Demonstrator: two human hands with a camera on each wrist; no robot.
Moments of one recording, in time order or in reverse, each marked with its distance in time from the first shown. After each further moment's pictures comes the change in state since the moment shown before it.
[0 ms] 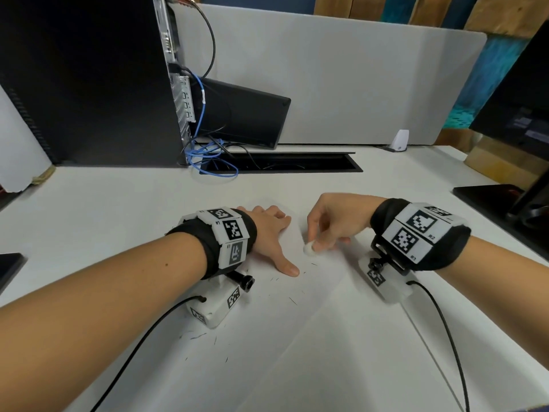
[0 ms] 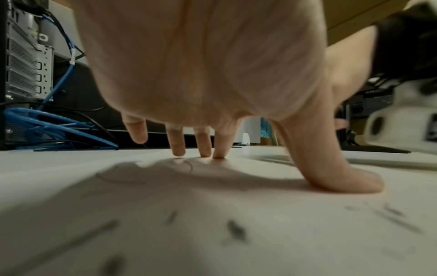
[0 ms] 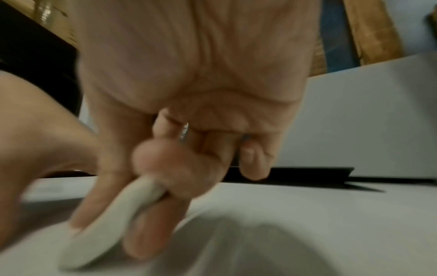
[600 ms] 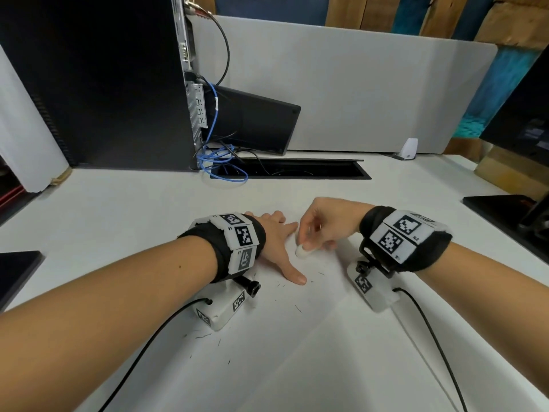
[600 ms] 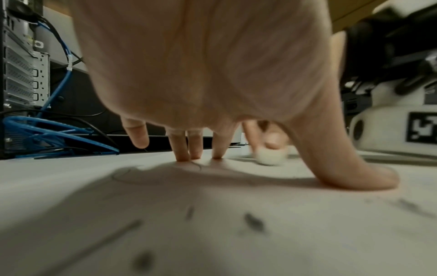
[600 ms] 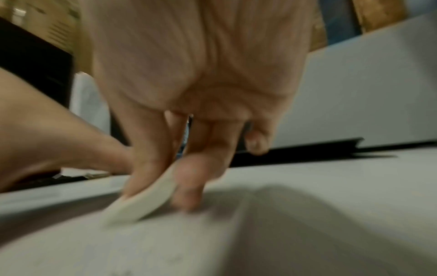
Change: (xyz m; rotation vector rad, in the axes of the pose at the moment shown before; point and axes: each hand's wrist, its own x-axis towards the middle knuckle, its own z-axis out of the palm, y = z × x) left_hand -0.006 -0.002 0.001 -0.034 0.015 -0.005; right_hand 0.025 -0.012 0.005 -0.017 0.057 -0.082
